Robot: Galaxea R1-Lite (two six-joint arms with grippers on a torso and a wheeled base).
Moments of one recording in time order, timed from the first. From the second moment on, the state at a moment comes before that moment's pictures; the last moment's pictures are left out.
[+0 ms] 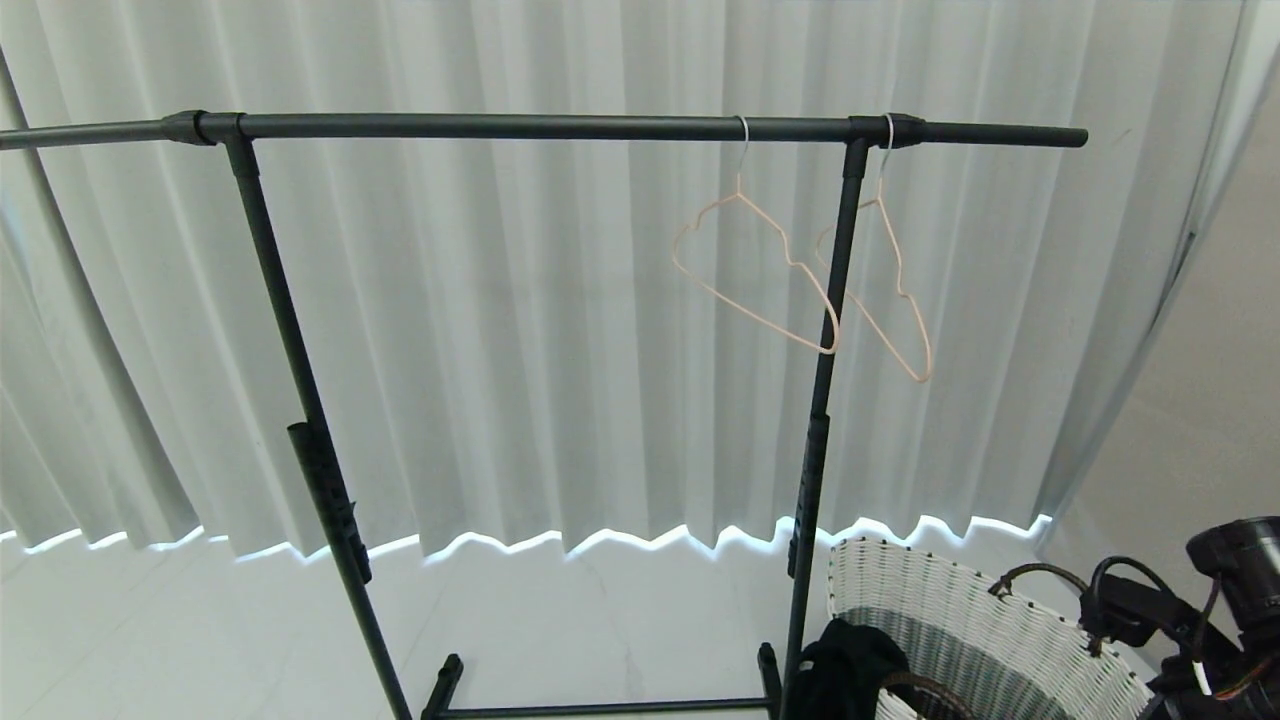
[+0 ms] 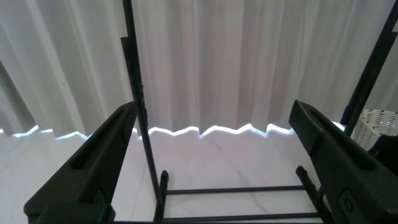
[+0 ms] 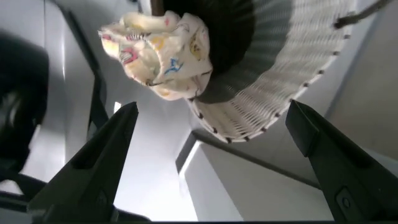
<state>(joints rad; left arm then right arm) -0.01 0.00 0.00 0.02 -0.04 0.06 -0.01 1.64 -0.39 -0.06 0.06 -0.55</state>
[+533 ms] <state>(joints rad) -0.01 0.00 0.00 0.02 -0.04 0.06 0.00 1.87 -0.38 -0.23 0.12 -0.58</state>
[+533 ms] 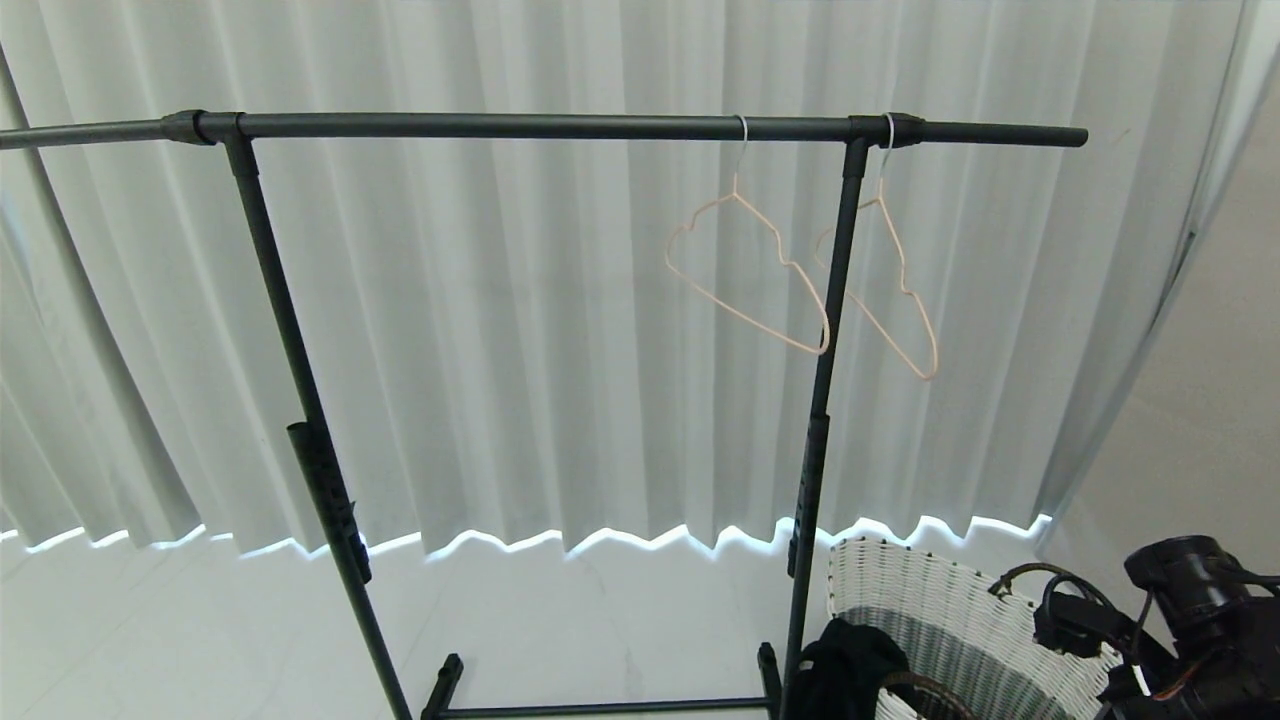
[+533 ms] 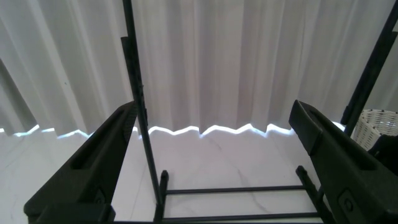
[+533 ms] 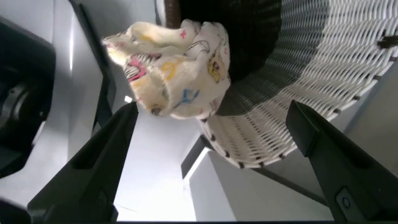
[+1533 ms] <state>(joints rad) -0.01 0.00 0.00 0.02 -0.04 0.06 0.00 2.05 -0.35 -0.43 0.07 -0.58</state>
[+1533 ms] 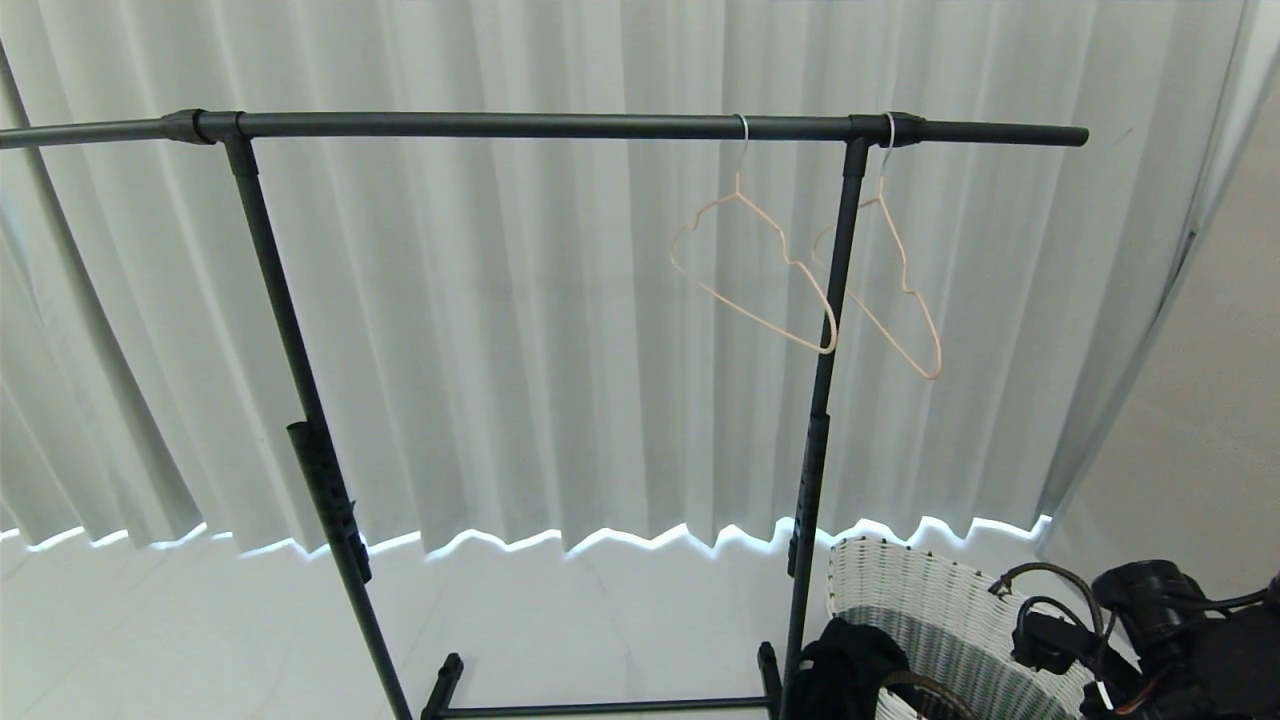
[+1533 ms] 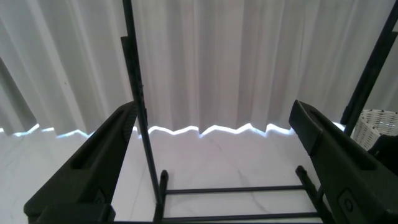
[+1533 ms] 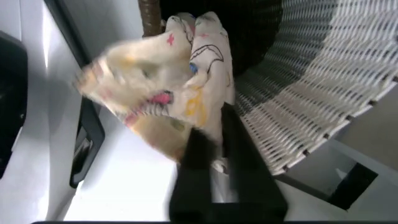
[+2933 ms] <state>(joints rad) -0.01 0.00 0.00 0.02 -0.04 0.07 0.37 1.08 -0.86 0.48 -0.13 -0.50</state>
